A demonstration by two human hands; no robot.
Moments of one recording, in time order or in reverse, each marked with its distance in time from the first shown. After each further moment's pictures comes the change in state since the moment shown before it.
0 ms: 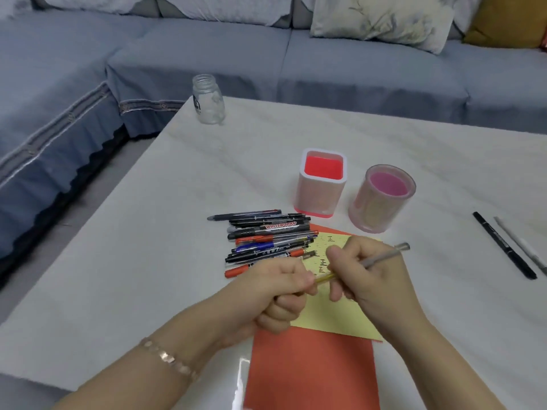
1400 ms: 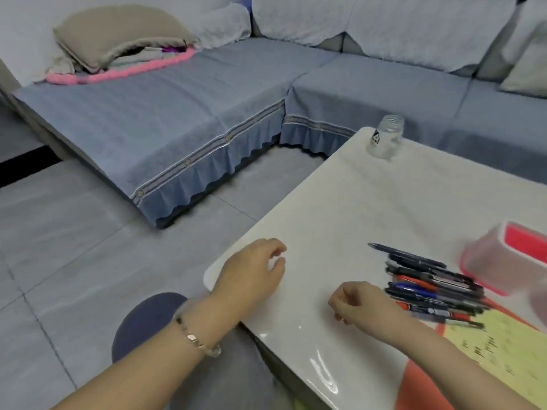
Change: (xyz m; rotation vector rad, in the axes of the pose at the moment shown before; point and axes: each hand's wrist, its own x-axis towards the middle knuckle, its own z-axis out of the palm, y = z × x) left_hand -0.161 -0.030 -0.153 1.015 1.154 0.163; right_hand 0.025 0.027 0.182 -0.855 -0.785 0.139
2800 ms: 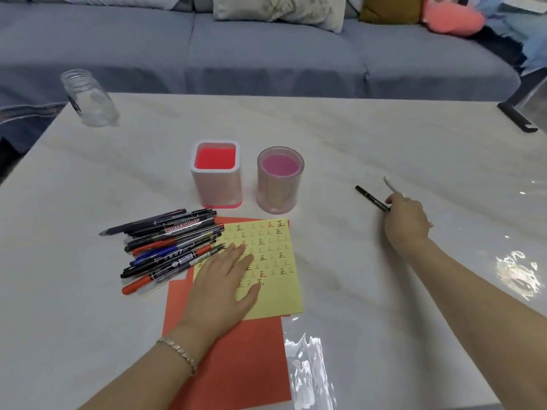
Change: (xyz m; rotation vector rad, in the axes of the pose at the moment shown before) left_hand -0.023 0.175 0.270 0.205 -0.344 0.769; right_hand -0.199 0.379 -0.143 -0.261 0.917 0.994
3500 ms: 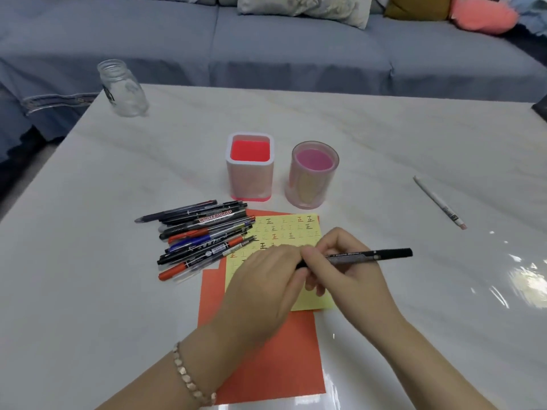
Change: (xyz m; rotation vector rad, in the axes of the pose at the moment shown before) left_hand -0.014 0.044 -0.073 -0.409 0.247 0.284; right_hand -0.200 -0.129 -0.078 1.358 -0.420 -0.280
